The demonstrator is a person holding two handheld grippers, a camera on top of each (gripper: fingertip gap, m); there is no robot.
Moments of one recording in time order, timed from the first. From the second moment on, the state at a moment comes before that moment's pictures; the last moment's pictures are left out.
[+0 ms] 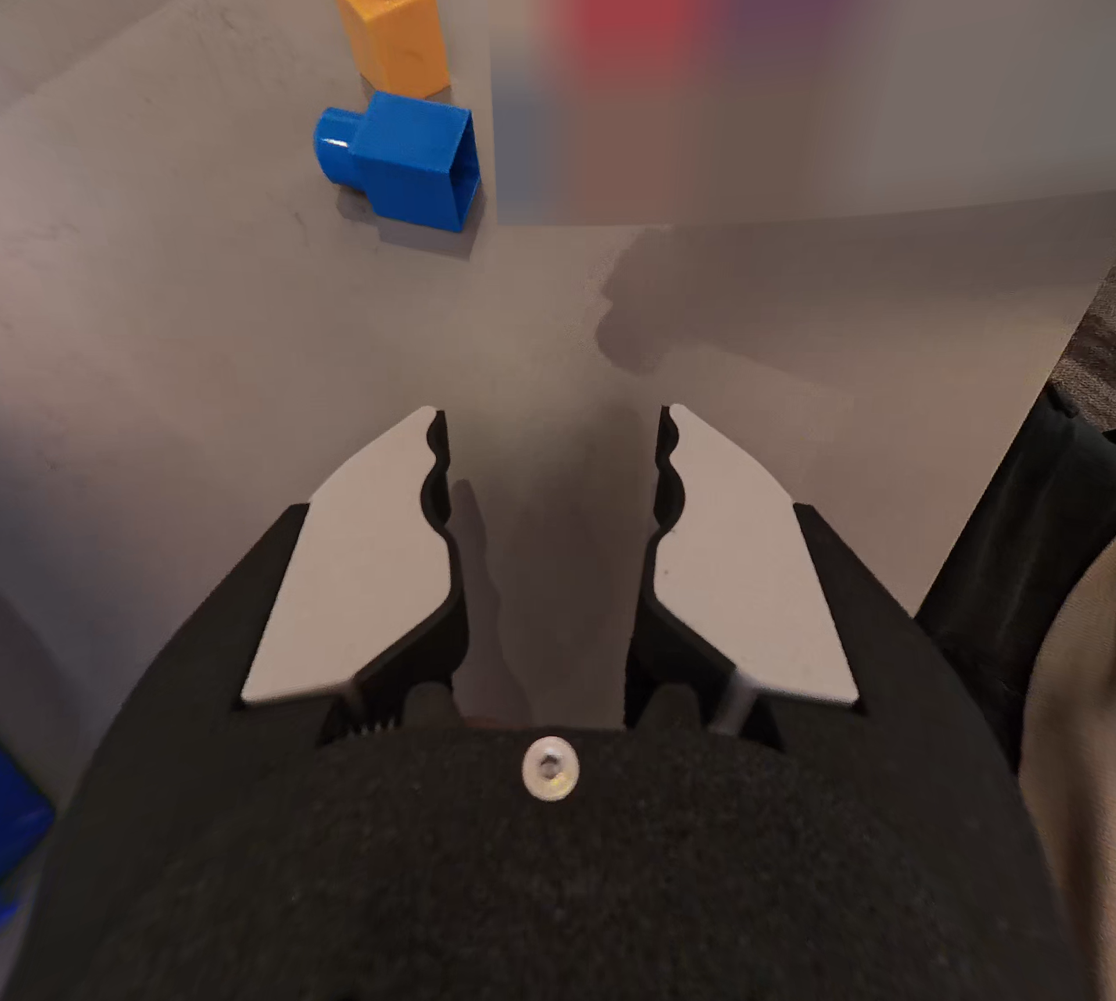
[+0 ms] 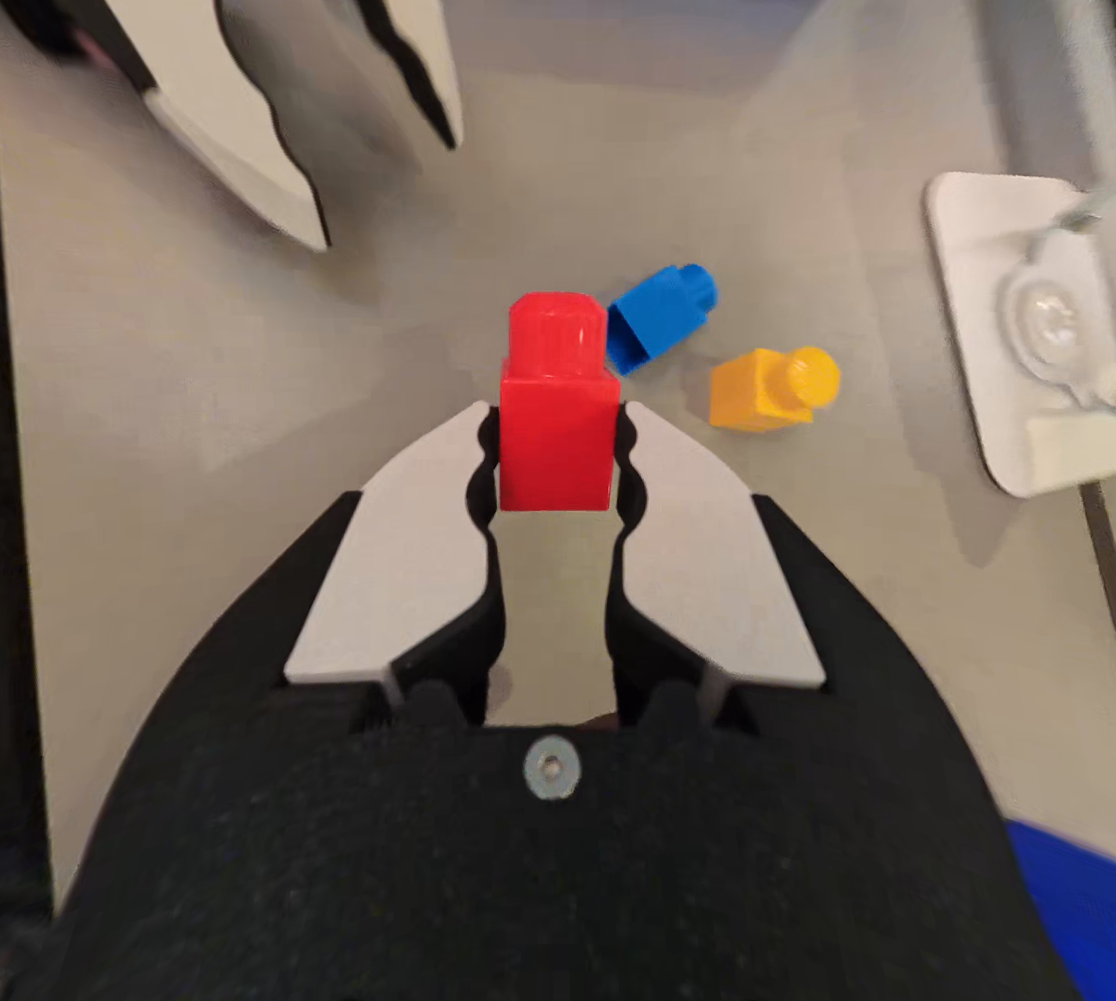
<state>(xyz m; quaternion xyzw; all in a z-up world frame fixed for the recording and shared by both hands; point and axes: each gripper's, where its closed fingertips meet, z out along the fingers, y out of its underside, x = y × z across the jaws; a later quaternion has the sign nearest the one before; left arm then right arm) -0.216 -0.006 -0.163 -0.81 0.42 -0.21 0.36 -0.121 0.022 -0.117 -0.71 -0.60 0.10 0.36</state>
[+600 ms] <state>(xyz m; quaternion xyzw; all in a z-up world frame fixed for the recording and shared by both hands) -0.153 0.118 -0.133 -0.81 0.44 -0.11 0.38 -0.051 0.010 -0.099 -0.65 -0.38 0.09 0.65</state>
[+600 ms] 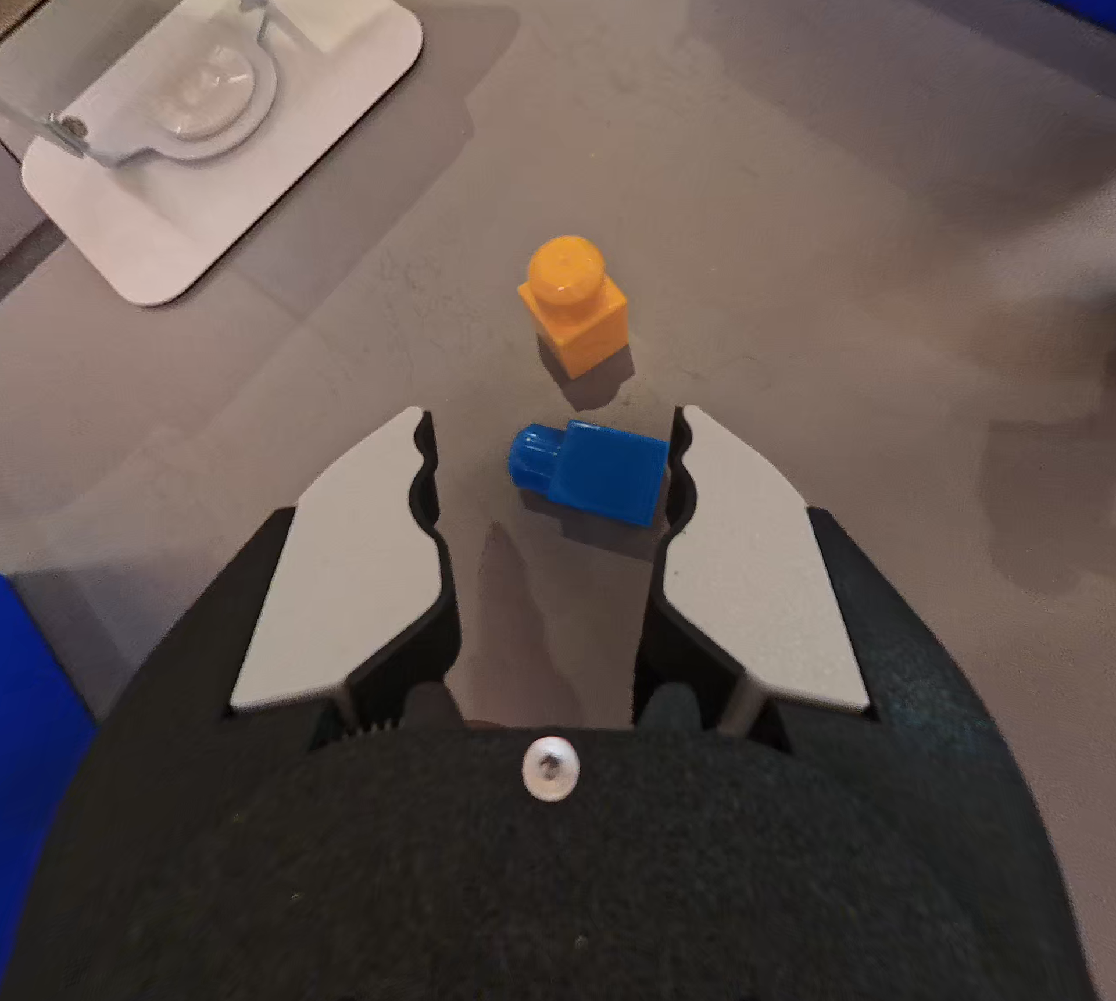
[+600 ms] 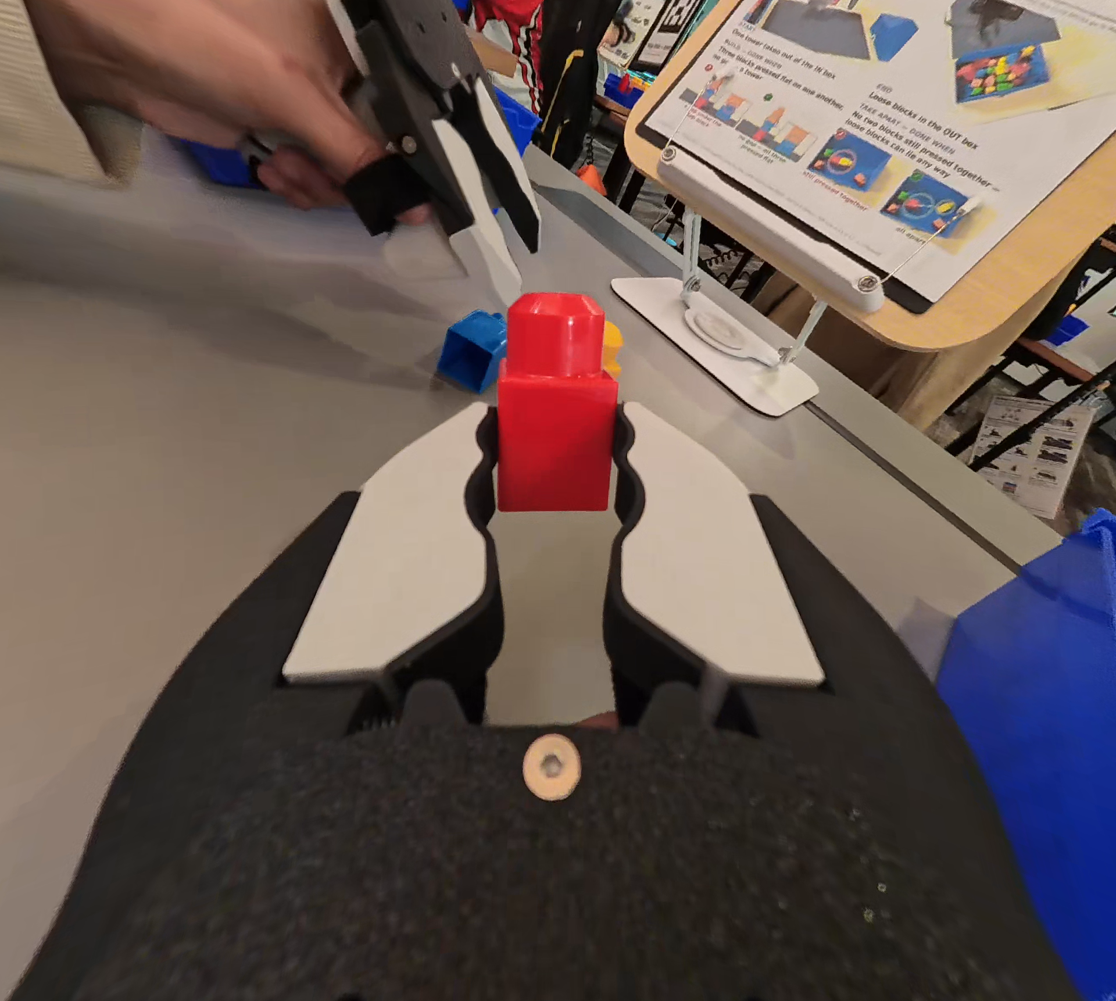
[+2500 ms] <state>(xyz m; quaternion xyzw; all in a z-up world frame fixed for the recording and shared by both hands) -0.153 0.127 -0.164 -0.97 0.17 -0.06 0.17 -0.031 0.018 -0.093 -0.67 -0.32 0.14 0.66</state>
